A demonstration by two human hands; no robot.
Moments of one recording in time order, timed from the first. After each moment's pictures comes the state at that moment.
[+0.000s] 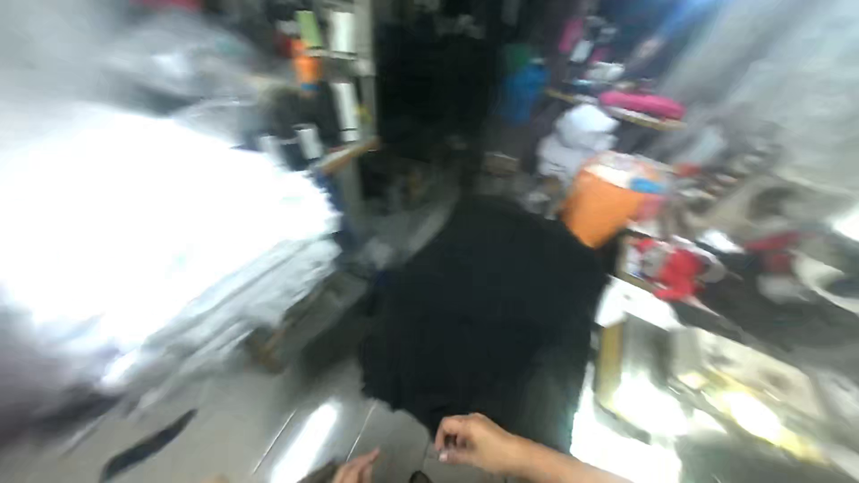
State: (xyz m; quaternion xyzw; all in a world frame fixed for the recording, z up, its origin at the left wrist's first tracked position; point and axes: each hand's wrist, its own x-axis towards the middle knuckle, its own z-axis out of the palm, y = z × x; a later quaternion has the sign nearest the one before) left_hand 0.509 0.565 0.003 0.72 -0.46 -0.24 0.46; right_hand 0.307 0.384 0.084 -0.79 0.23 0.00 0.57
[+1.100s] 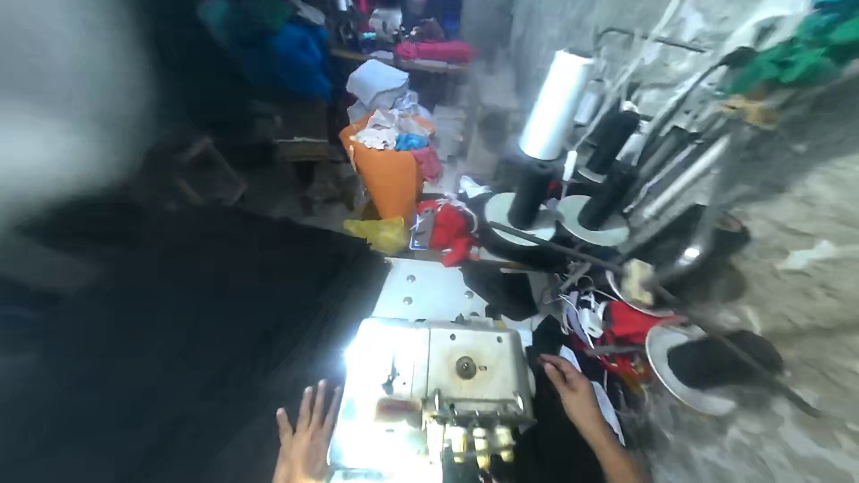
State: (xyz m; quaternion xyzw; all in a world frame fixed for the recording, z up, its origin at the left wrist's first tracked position) left_hand 0.138 0.309 -0.029 0.62 -0.78 -0.05 0.07; right_hand -0.302 0.320 0.061 -0.48 0.74 -0.35 0.32
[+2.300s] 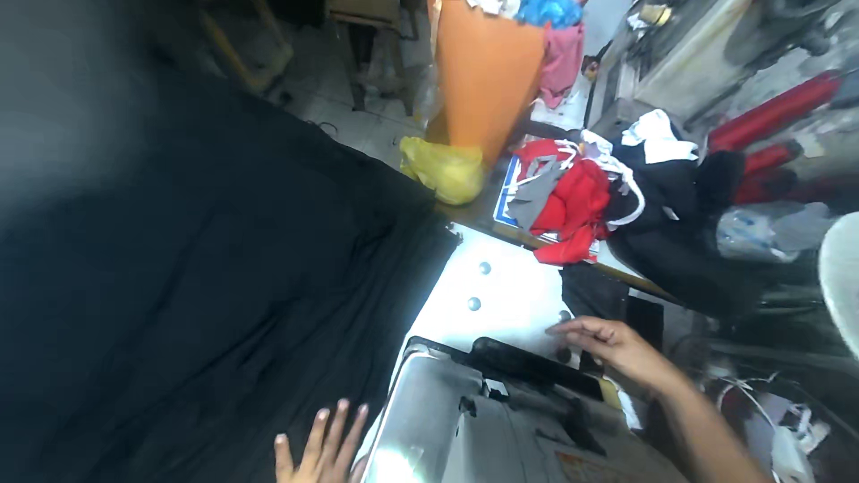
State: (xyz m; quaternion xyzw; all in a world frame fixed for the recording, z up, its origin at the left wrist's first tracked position) left_hand 0.140 0.300 -0.051 0.64 -0.77 0.05 0.00; right_hand -0.271 0.078 0.030 -0.60 0.56 -0.10 0.56
